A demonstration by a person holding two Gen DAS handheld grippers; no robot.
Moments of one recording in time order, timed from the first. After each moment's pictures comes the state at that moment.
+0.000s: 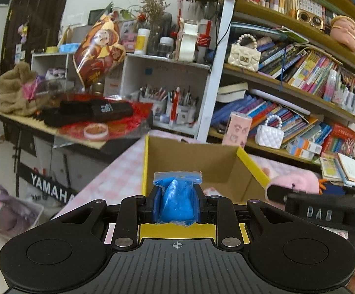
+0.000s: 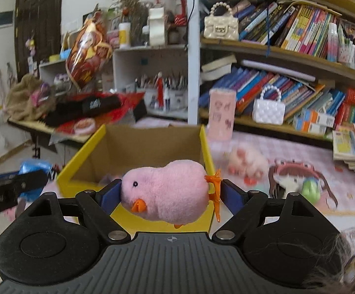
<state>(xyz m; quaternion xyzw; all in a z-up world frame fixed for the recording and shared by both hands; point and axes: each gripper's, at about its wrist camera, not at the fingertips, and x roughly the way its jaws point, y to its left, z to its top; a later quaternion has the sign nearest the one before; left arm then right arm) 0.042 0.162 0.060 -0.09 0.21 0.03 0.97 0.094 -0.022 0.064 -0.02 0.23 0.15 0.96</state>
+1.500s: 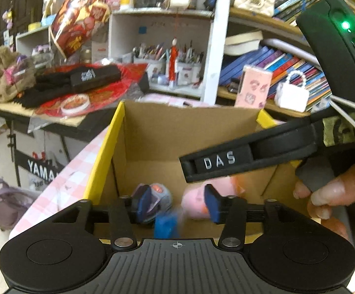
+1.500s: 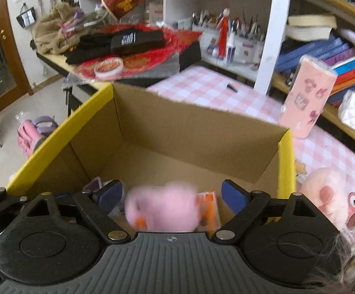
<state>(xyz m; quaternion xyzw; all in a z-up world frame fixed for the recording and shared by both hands) 0.153 0.128 0.013 -0.06 0.30 0.05 0.95 0.262 0.048 0.026 -0.12 0.36 0.29 0.88</state>
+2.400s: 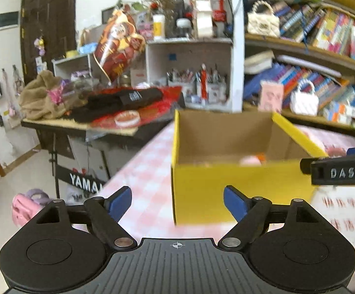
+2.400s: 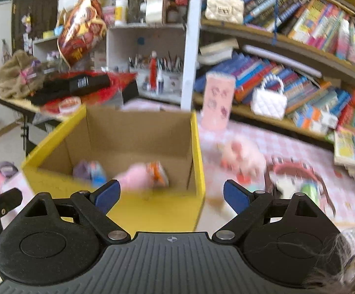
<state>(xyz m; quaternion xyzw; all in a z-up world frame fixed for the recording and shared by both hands) 0.029 0.141 0.025 -0.01 0.26 0.12 0.96 0.106 -0.023 0.028 -0.07 0.29 0.14 0.95</state>
